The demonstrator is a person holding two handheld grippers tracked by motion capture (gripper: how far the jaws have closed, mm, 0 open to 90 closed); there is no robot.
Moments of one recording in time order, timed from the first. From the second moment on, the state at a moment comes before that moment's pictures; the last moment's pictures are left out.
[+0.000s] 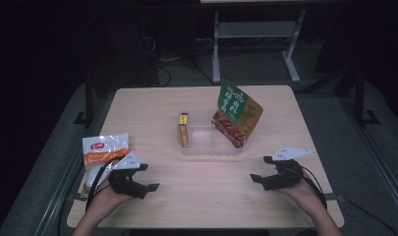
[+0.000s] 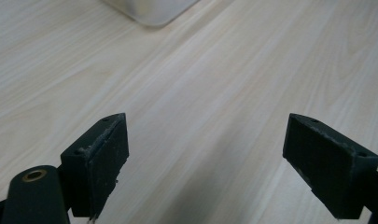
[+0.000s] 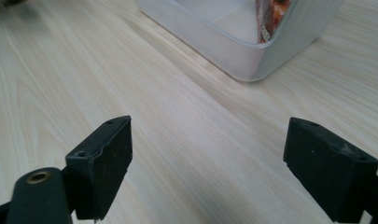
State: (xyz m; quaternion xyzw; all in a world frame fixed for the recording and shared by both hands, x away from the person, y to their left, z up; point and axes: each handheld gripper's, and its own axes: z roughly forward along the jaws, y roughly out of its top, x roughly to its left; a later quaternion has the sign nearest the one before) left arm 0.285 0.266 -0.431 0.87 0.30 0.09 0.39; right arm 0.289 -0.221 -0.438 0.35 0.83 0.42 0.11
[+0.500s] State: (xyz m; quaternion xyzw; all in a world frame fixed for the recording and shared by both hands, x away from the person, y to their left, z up) left arm 0.289 0.326 -0.409 0.81 0.41 0.17 0.38; right arm 0.293 -0.220 -0.445 0.35 0.84 0.41 0.11
